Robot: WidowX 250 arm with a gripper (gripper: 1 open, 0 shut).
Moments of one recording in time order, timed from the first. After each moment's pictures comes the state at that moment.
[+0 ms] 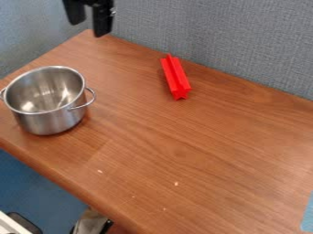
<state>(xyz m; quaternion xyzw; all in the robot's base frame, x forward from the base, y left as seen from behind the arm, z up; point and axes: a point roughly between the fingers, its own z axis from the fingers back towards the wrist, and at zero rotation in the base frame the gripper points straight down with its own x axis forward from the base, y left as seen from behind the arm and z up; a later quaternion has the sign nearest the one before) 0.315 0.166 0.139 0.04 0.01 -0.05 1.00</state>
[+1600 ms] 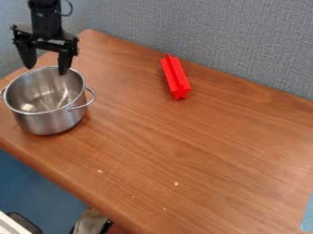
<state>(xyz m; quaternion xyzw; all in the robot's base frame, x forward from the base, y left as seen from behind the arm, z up) 0.286 0.217 0.072 0.09 0.03 0.23 0.97</state>
